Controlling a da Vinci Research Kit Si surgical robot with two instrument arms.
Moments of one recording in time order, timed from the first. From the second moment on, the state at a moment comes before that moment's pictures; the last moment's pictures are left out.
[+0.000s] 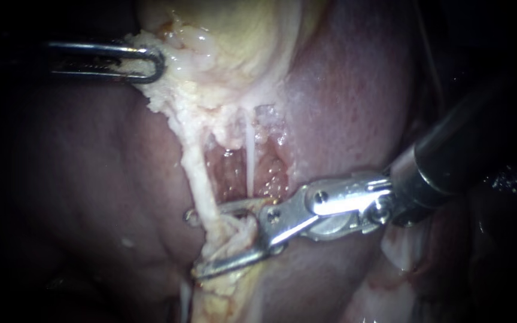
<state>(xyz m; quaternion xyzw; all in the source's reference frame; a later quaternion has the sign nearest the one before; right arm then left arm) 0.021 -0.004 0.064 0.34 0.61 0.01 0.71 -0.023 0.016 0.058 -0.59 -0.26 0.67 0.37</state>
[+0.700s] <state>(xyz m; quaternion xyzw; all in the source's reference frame) 0.021 -0.006 0.063 0.38 0.60 0.03 0.70 -0.023 0.016 0.058 -0.59 -0.26 0.67 0.37</state>
